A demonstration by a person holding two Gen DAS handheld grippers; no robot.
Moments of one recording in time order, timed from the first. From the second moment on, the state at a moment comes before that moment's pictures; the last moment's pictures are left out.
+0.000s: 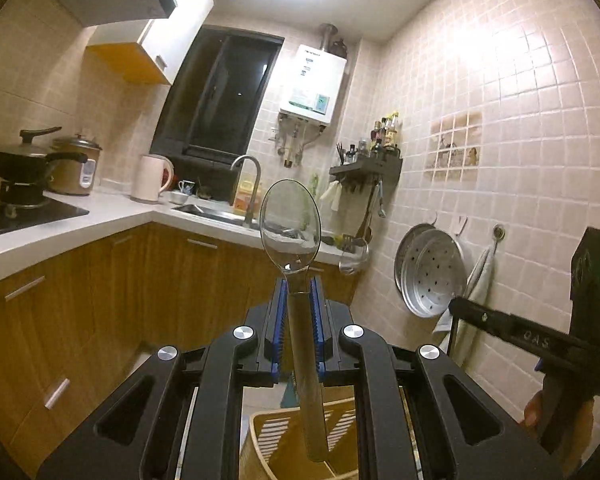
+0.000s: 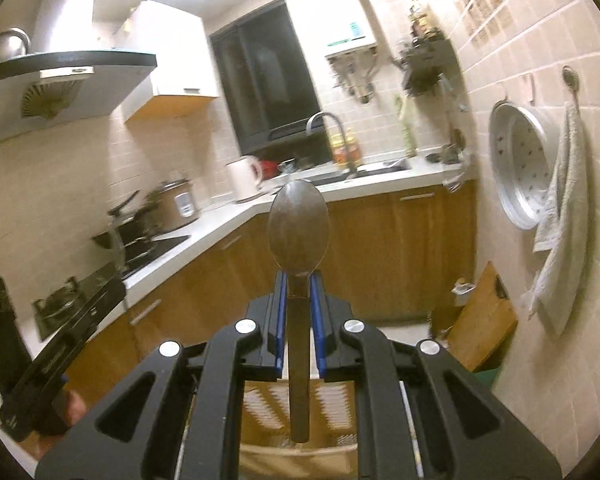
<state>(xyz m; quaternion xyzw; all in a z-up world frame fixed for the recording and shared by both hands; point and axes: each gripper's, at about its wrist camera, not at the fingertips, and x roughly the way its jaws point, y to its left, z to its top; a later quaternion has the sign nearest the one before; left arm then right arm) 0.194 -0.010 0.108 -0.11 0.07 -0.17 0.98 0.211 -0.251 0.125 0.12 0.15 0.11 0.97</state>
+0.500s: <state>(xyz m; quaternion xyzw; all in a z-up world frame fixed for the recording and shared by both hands) 0.200 -0.027 0.064 -0.07 0.05 -0.08 0.99 0.223 -0.237 0.071 0.08 0.17 0.08 0.98</state>
